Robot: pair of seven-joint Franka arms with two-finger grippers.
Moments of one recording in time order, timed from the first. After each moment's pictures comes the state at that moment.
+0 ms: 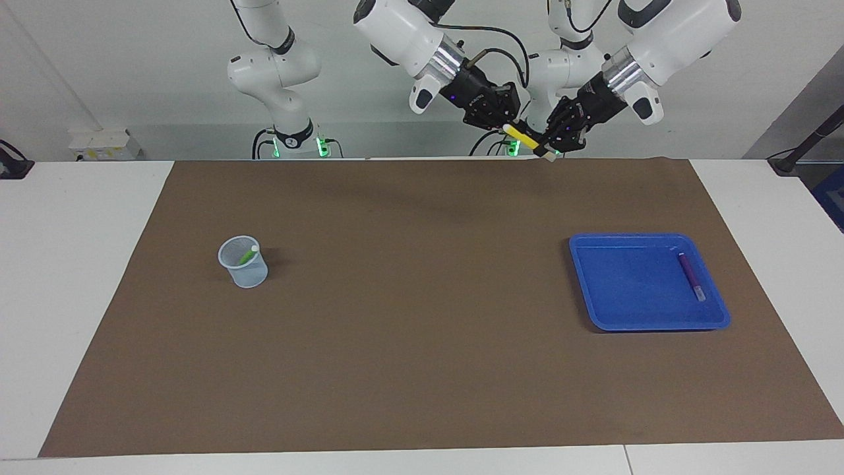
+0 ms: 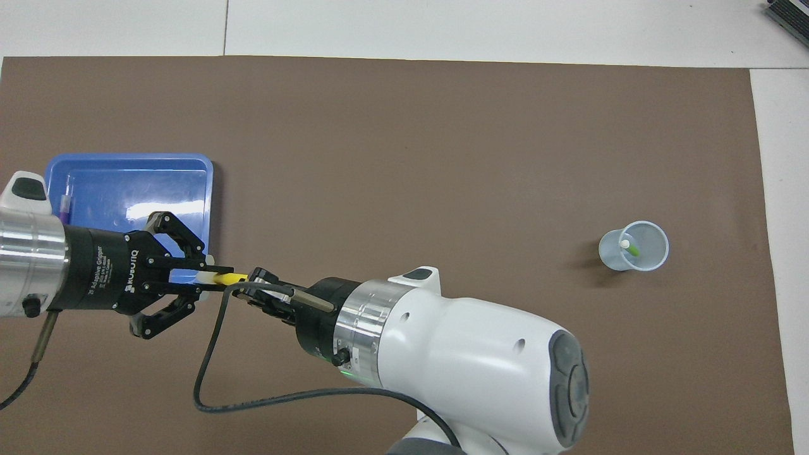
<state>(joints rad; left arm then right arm) 0.06 -0.29 -0.20 -1.97 -0.65 1.67 -1.44 0.38 0.01 0.45 -1.86 0.83 2.59 0.78</state>
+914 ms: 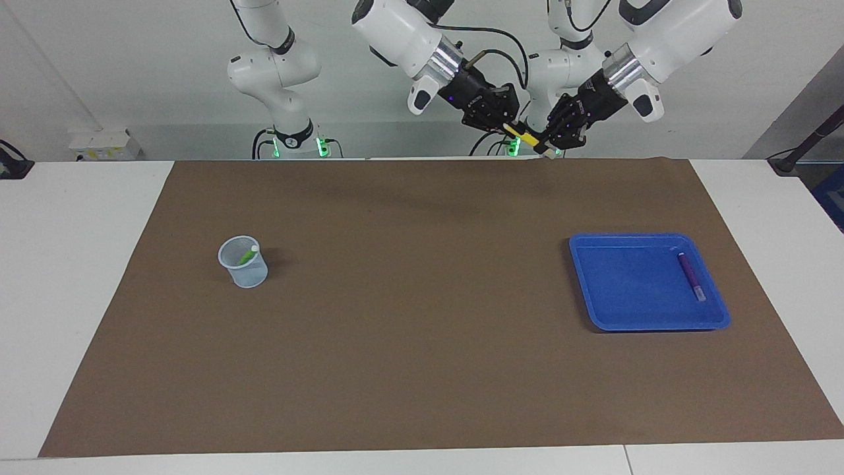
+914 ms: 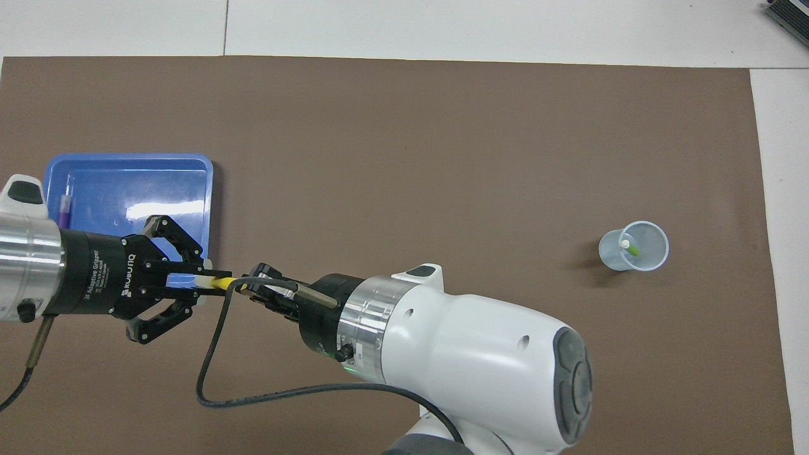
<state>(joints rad) 0.06 -0.30 -0.19 -1.97 -0.65 1.66 -1.44 0.37 0.01 0.44 -1.86 0.83 2.59 0.78</state>
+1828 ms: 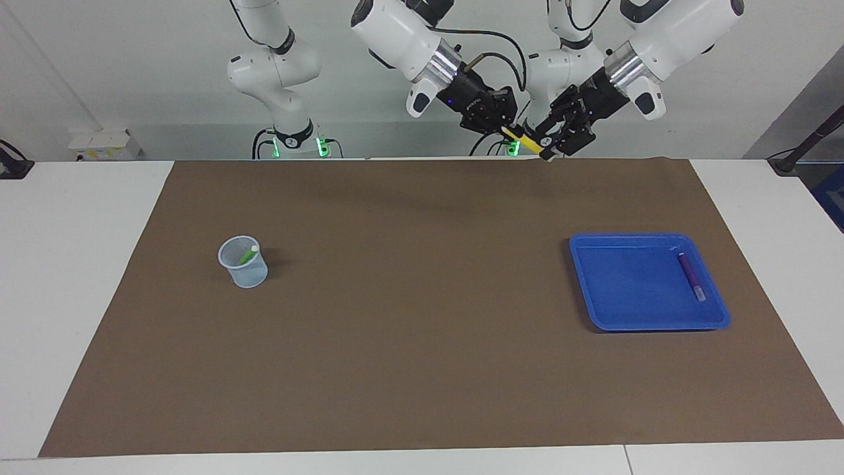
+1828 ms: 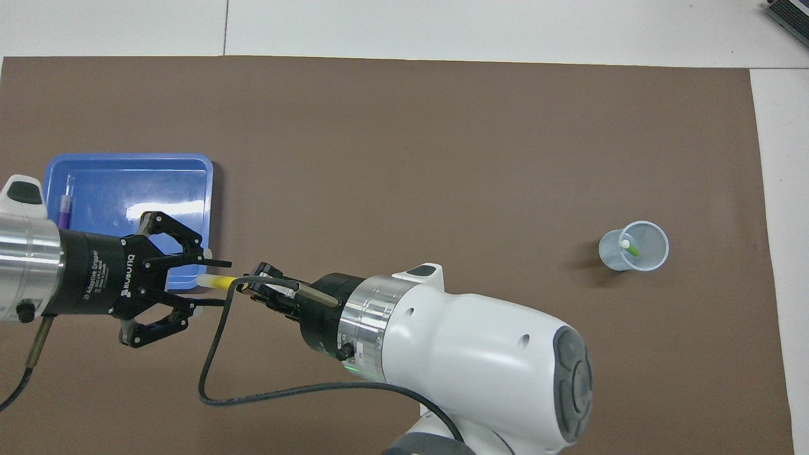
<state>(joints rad) 0.06 -0.31 -0.19 -1.97 -0.65 1.66 -1.43 0.36 0.01 0.44 -1.87 0.83 2.54 0.70</state>
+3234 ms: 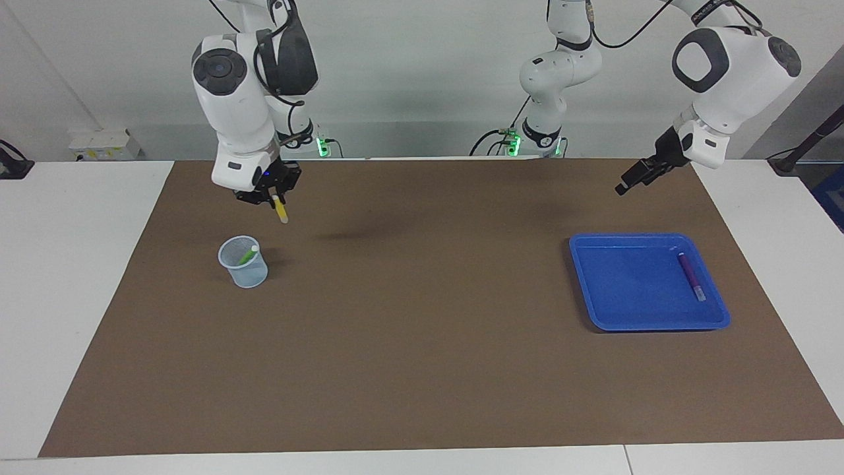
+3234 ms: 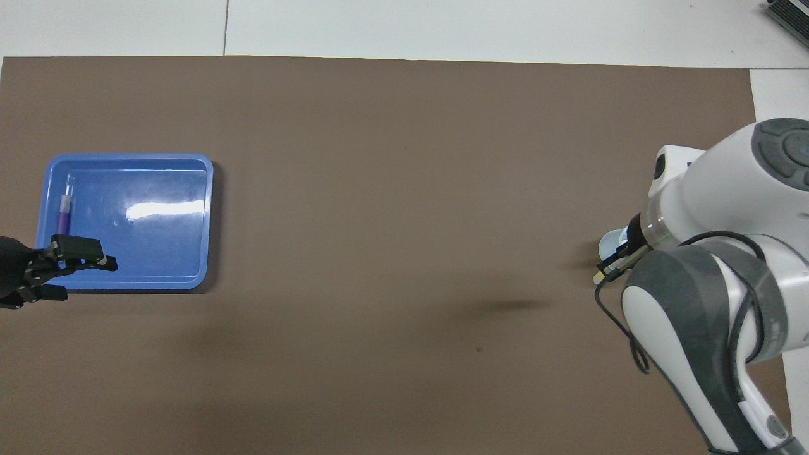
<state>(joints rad) 0.34 -0.17 -0.17 -2.08 -0.23 1.78 -0.12 -0.28 -0.05 0.42 -1.89 -0.08 1.68 -0.44</state>
